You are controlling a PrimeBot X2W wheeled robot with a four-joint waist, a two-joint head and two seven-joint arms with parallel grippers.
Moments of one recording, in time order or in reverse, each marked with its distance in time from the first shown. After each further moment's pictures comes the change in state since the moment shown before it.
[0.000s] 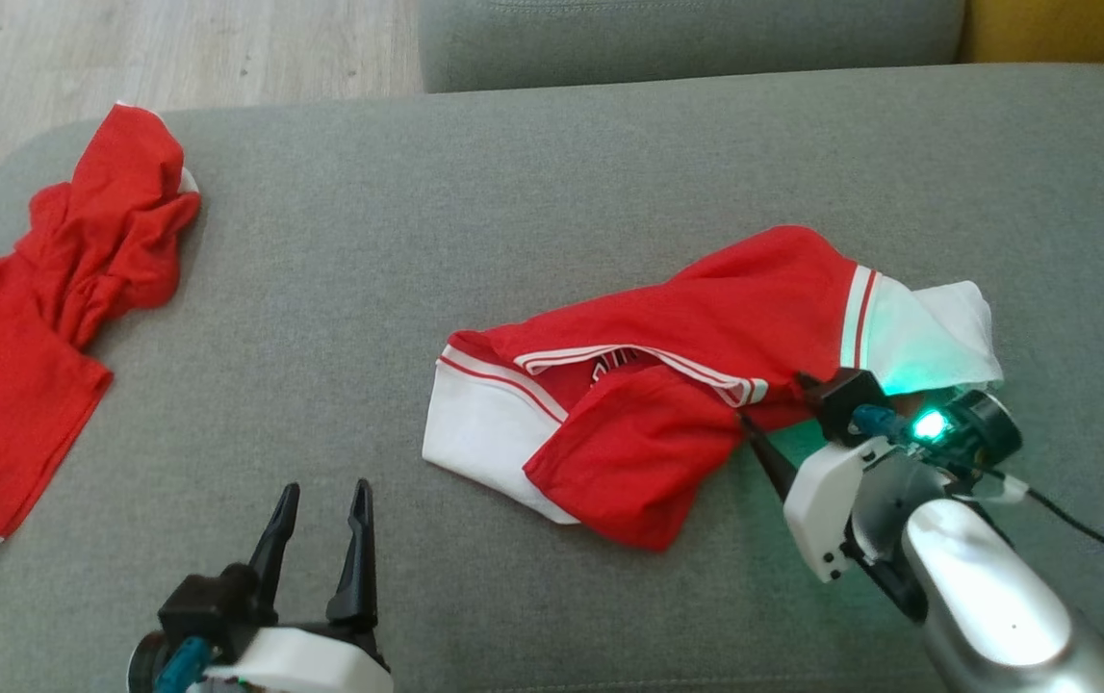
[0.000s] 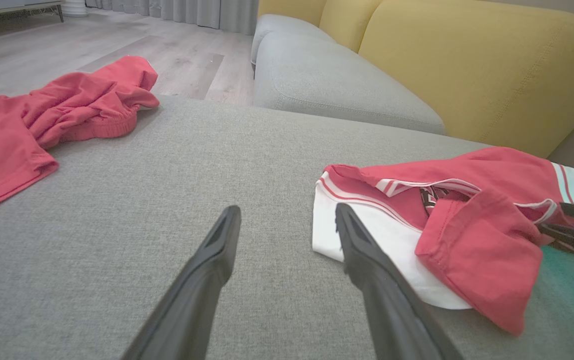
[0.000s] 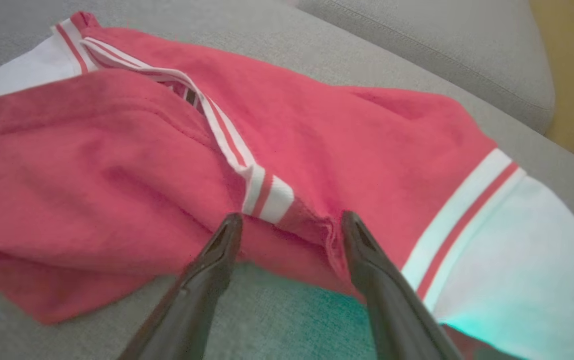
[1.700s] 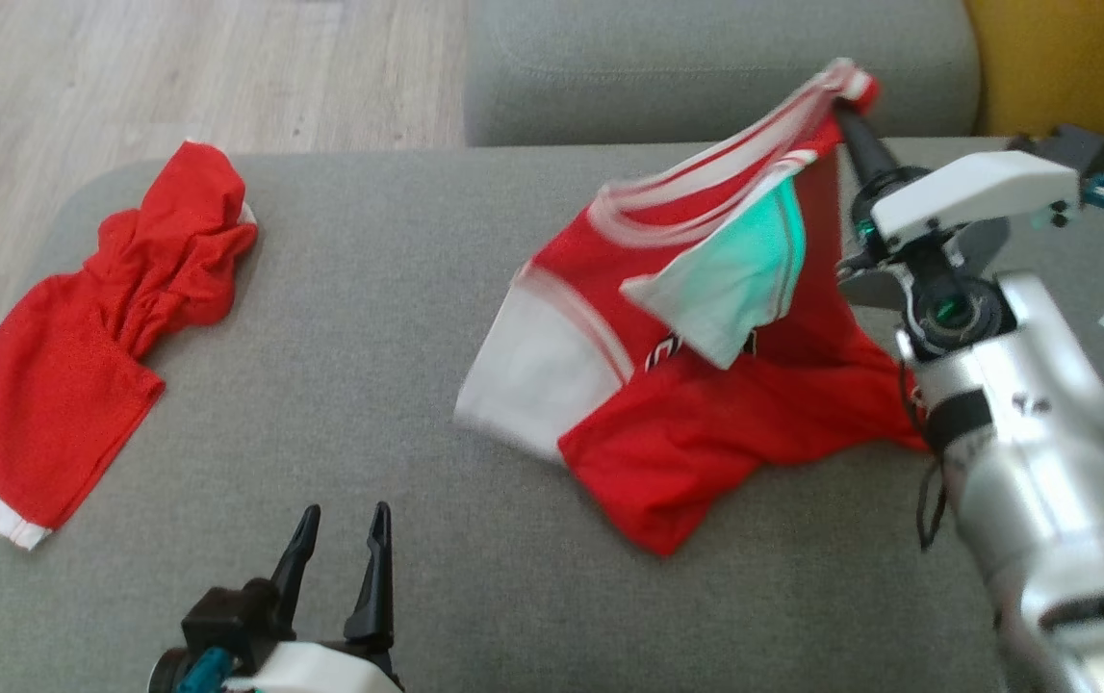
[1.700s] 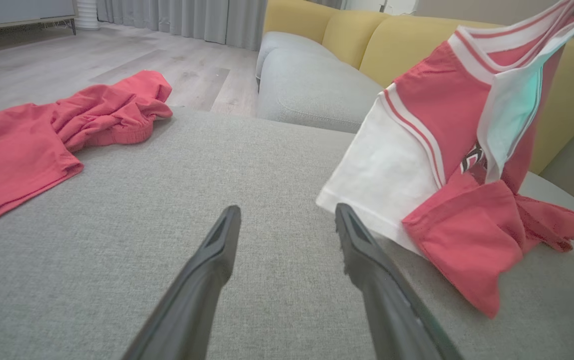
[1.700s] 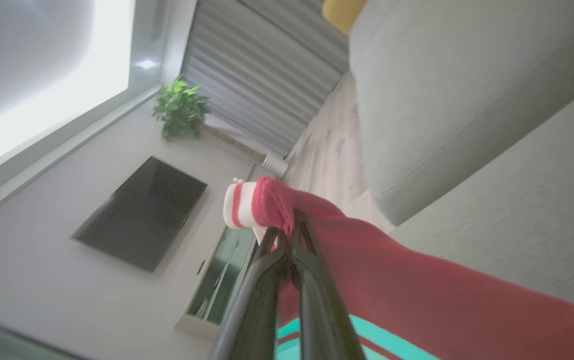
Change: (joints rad) left arm 0.008 0.000 -0.033 0.038 -0.012 0.000 0.000; right arm -0.463 0.156 -0.287 0.361 1.146 0.000 -0.033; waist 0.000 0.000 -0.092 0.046
